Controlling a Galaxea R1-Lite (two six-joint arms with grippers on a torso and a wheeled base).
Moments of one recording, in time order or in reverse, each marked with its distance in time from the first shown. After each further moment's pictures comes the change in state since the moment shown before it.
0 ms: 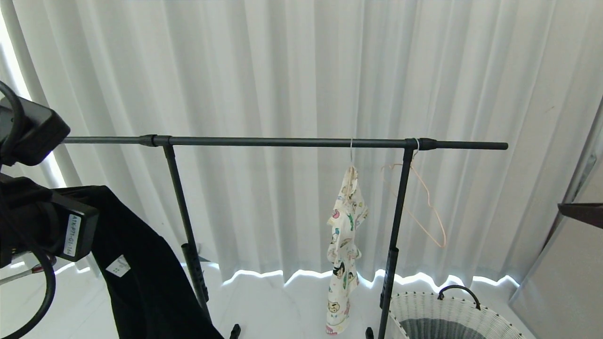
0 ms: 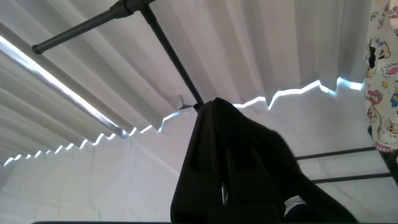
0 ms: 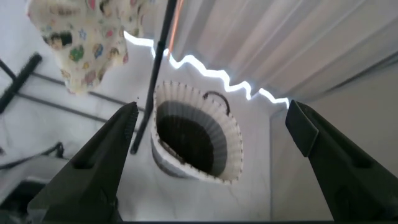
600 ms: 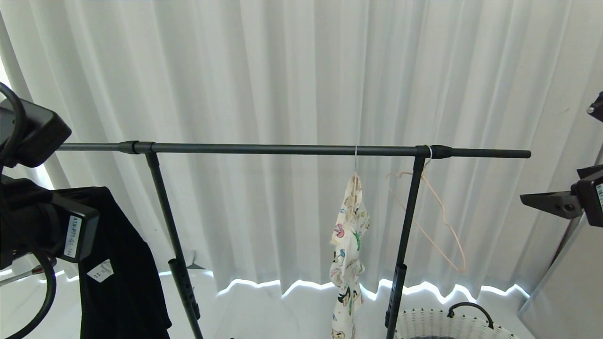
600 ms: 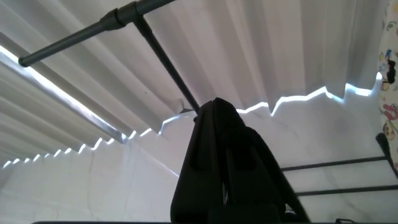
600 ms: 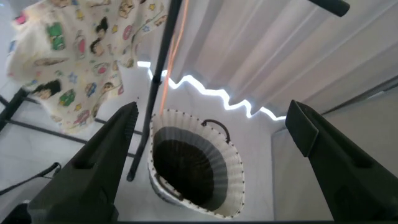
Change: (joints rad) left arm 0.001 0.001 0.004 -0.001 0.000 0.001; right arm -0.001 0.108 0.000 -0.083 0.001 -0.001
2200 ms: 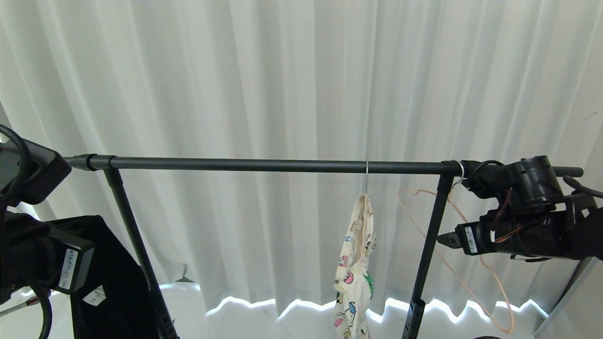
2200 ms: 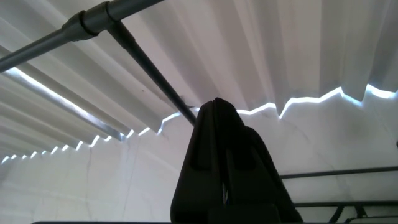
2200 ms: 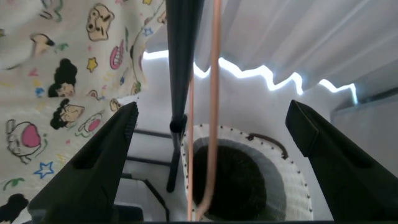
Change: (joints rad) left arm 0.024 -0.043 0.113 -0.001 0.000 -0.013; right arm -0.008 0.423 0.297 -0.490 0.032 0.263
